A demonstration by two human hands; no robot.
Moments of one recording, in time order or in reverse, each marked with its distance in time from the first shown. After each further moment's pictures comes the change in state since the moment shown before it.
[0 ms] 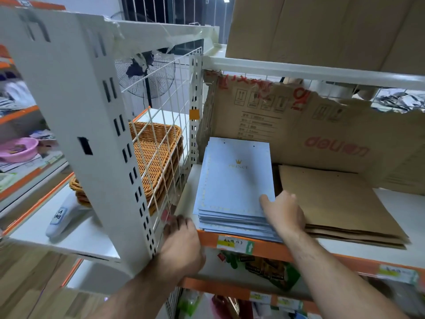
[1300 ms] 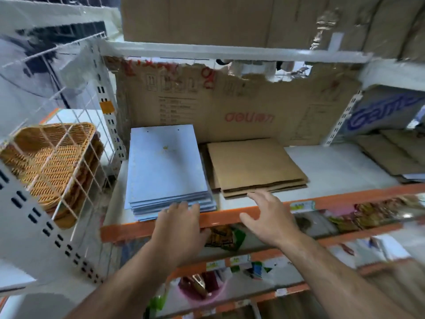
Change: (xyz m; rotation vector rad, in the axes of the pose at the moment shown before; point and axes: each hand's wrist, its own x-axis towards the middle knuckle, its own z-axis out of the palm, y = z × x) left_hand -0.048 0.124 -0.030 0.154 0.148 0.443; right_hand -0.078 0.124 -0.102 -0.161 -0.149 -0.204
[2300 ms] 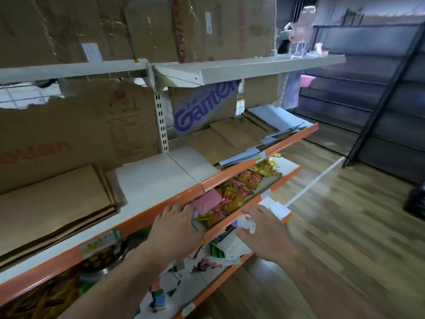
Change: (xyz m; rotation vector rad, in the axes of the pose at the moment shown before) left_hand 0.092 0.504 0.020 -0.103 -0.129 0.402; right_hand -0.141 0.449 -0.179 0.152 0.173 0.359
